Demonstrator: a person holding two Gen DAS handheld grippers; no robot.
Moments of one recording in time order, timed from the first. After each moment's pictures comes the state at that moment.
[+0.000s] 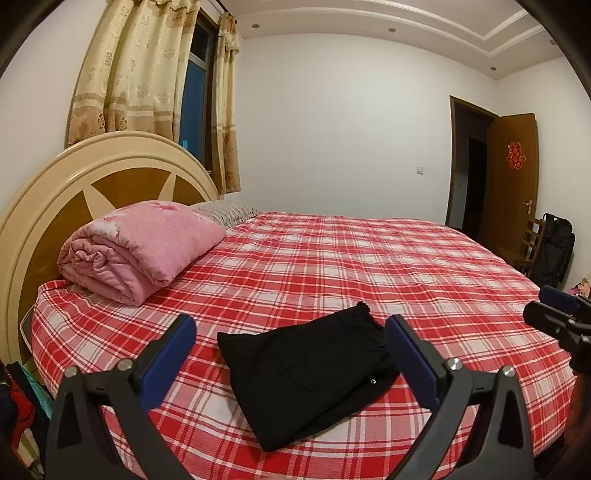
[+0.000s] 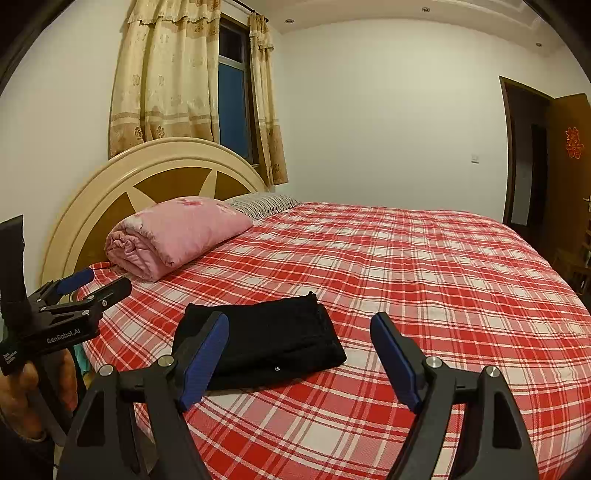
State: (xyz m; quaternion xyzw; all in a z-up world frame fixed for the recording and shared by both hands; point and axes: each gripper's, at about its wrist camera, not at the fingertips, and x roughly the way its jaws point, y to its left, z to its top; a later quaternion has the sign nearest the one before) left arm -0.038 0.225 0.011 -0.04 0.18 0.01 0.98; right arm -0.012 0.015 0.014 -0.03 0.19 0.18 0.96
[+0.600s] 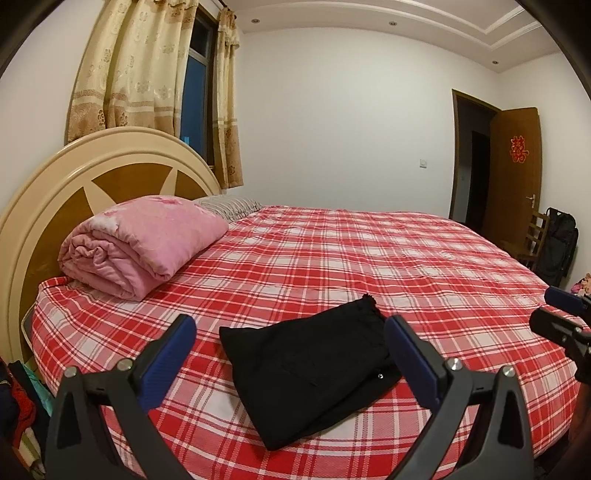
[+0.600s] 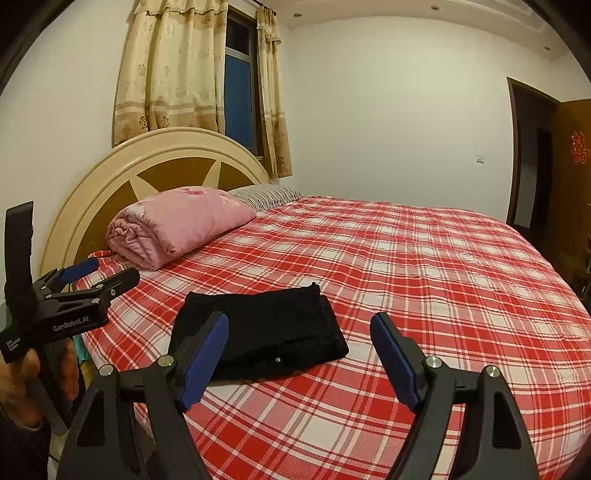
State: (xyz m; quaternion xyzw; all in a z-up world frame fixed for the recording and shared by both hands) left arm -0.031 0.226 0.000 -0.04 0.19 0.01 0.98; right arm -0.011 0.023 0.003 -0.04 0.20 0.19 0.96
